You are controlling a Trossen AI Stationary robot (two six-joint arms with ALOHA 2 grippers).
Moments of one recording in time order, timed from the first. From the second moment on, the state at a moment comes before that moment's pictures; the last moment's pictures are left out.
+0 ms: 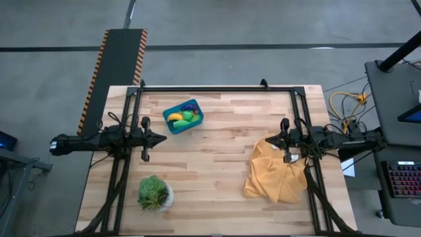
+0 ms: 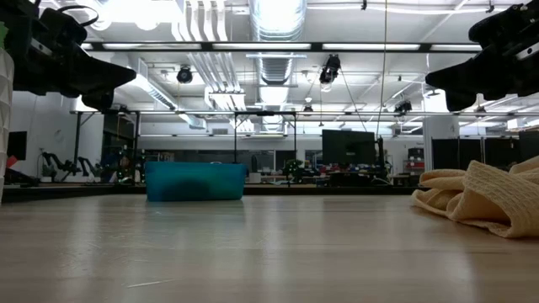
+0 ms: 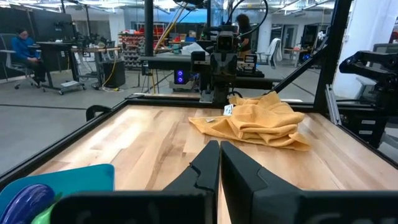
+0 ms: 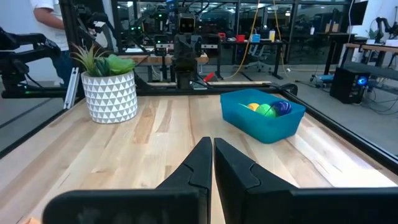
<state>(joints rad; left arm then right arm) 0.01 0.05 0.02 0.00 -0.08 -0.02 0.07 0.06 0.02 0.00 0.11 0.00</state>
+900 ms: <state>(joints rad) 0.01 0.06 0.02 0.04 -0.12 0.57 0.07 0.06 0.02 0.00 0.10 0.07</state>
